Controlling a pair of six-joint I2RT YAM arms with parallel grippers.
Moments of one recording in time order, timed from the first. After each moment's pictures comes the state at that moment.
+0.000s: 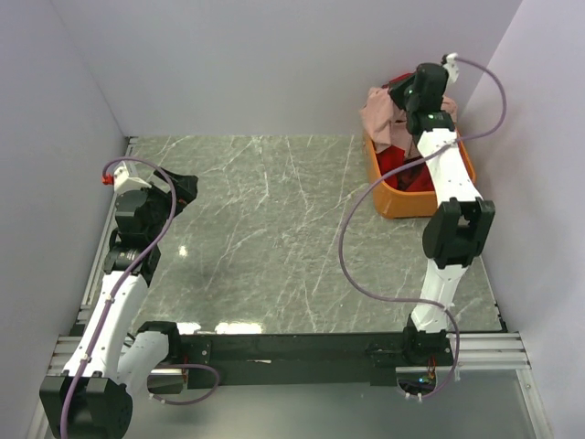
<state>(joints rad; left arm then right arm) -0.04 0.86 0.71 -0.02 -0.01 -0.75 0.03 2.01 2.01 -0.21 0.08 0.82</state>
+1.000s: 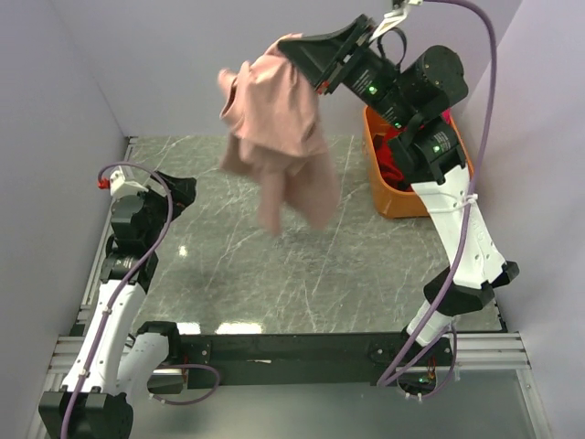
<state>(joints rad) -0.04 0.79 0.70 -0.06 0.00 -0.76 0.62 1.66 2.35 -0.20 -0.35 0.55</state>
